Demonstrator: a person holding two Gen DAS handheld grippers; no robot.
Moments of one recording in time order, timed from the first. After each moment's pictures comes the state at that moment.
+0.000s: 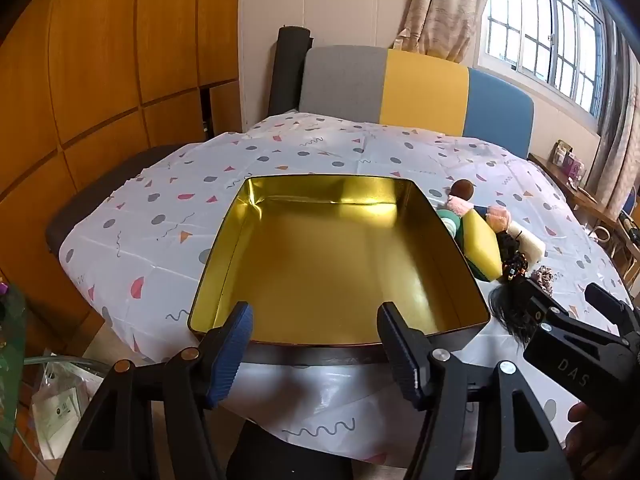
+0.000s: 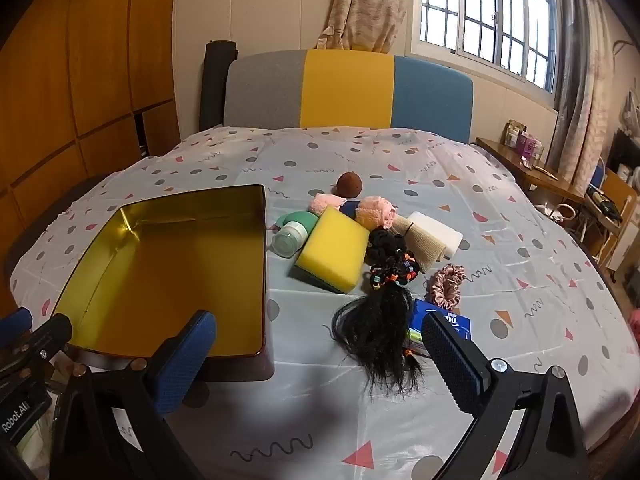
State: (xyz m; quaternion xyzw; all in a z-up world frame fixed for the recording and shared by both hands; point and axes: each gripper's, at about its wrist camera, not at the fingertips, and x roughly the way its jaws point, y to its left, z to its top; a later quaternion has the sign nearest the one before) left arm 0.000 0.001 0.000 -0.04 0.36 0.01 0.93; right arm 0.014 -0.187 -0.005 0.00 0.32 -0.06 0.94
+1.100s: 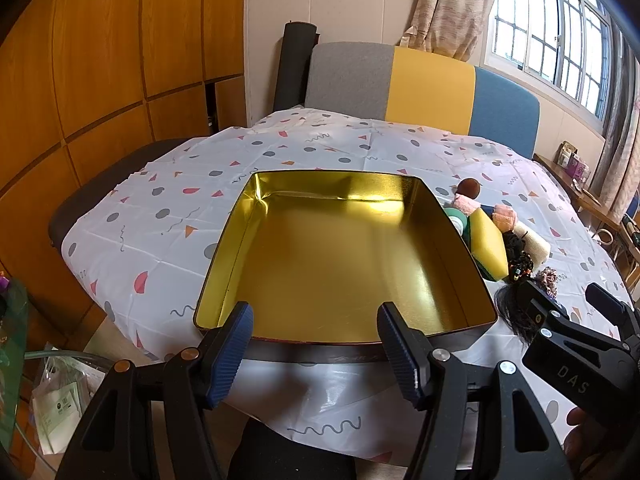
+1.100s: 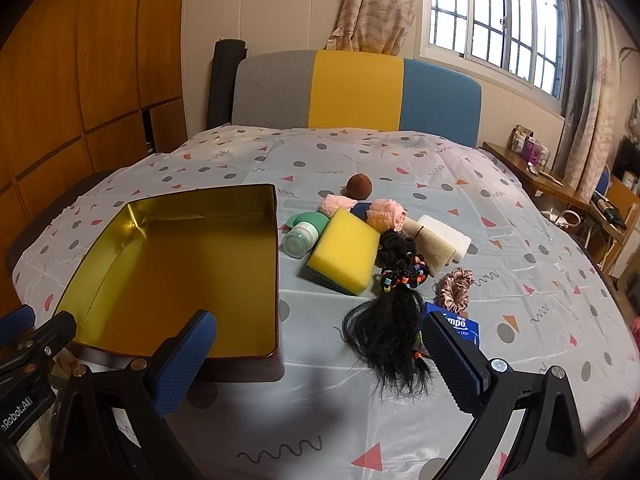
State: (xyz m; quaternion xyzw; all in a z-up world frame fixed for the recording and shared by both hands) left arm 0.001 0.006 -0.005 -0.03 0.36 0.02 0.93; right arm 0.017 -0.177 -0.007 -0.01 0.33 -0.05 0.94
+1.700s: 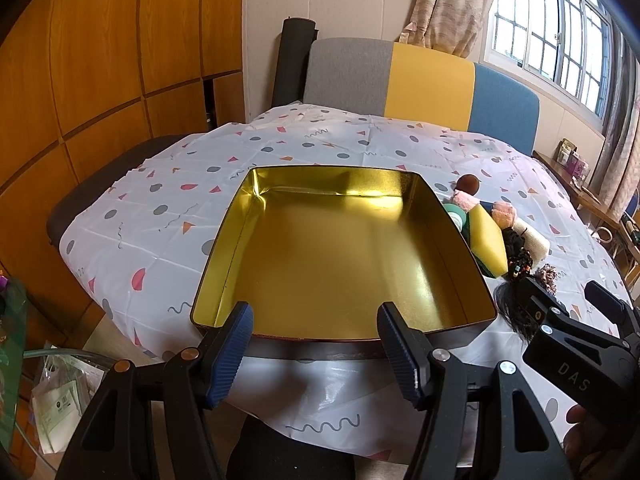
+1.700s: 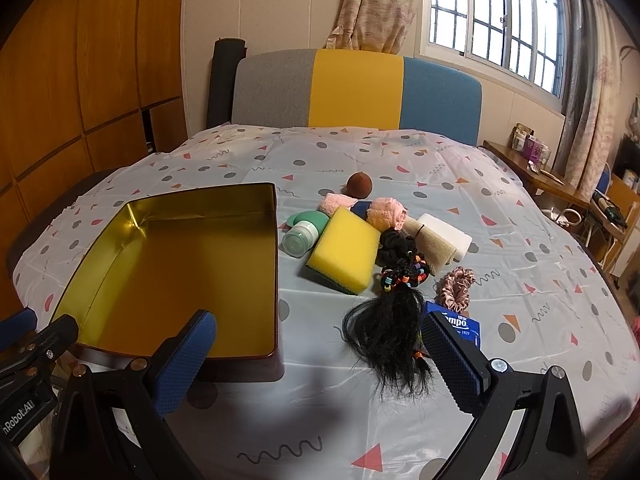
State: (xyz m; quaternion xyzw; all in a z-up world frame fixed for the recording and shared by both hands) left arm 0.002 0.002 -0.006 -0.03 0.37 0.02 0.93; right arm 0.017 -0.178 -0.007 -0.01 0.33 -0.05 0.94
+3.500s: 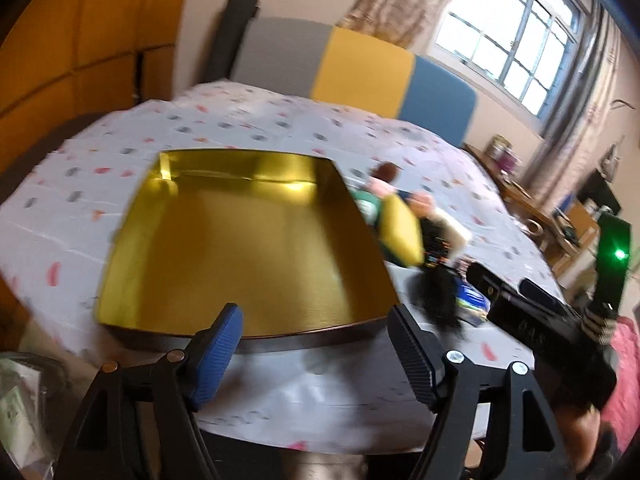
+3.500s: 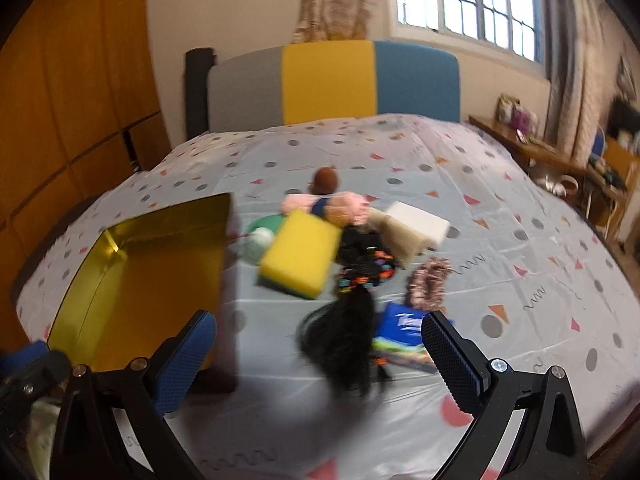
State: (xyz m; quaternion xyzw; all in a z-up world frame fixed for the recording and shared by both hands) left arm 0.020 -0.017 0.005 -0.09 0.40 -0.13 0.90; right arm 0.028 -0.255 -0.006 0.05 0.34 -0.07 0.94
